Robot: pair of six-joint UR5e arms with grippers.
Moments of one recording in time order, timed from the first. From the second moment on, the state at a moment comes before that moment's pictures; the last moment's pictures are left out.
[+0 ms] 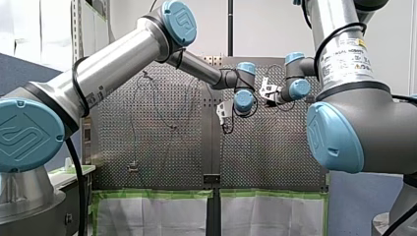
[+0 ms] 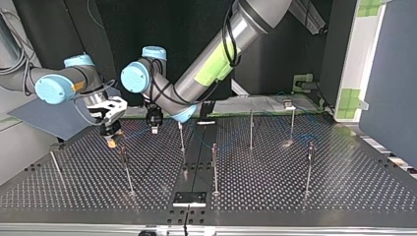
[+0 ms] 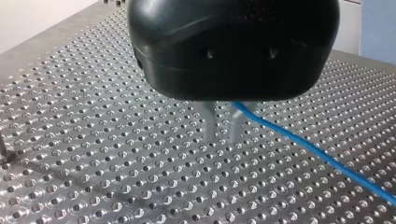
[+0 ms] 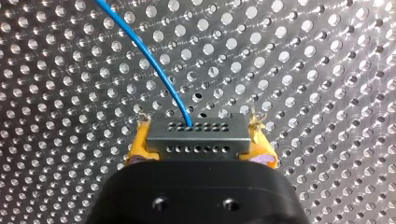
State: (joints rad) left arm -0.76 -2.42 -0.93 -3.05 -2.16 -1.84; right arm 1.79 -1.13 1.51 -0.27 1.23 1.80
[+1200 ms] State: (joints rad) left arm -0.77 -2.28 -0.93 -3.08 -2.21 -1.84; right arm 1.79 -1.29 1.46 -0.20 1.21 1.88
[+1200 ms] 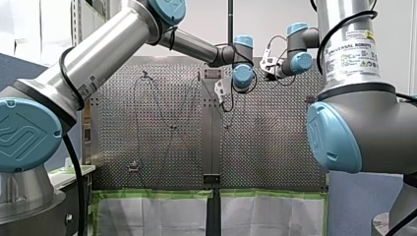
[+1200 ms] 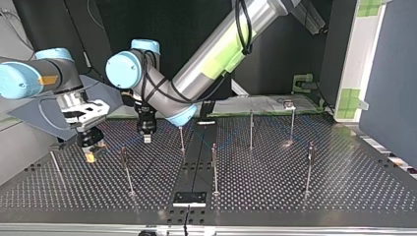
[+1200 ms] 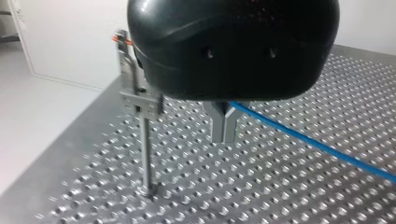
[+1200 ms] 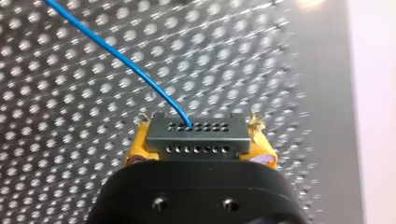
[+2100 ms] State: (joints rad) left arm -0.75 -2.26 -0.93 -2.99 -2.19 -1.83; right arm 1.78 -1.33 1.43 -0.16 1.20 1.90
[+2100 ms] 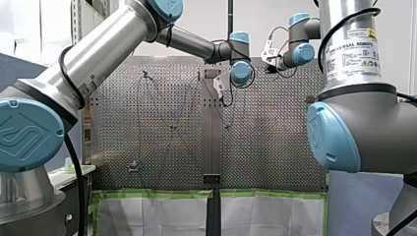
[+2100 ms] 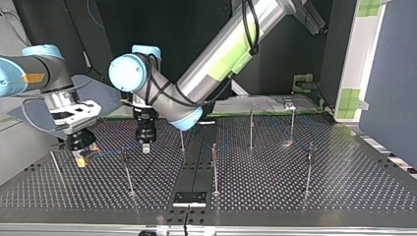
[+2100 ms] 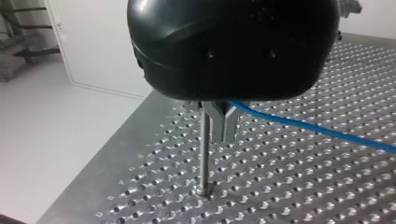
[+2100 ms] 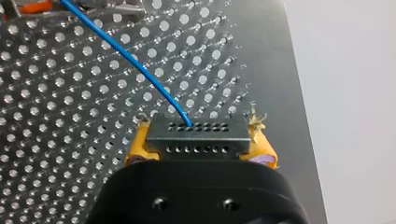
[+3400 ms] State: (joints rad) left arm -0.69 -2.28 -0.93 -3.01 -2.03 -1.85; right arm 1.73 -1.30 1.41 -0.17 1.16 1.92
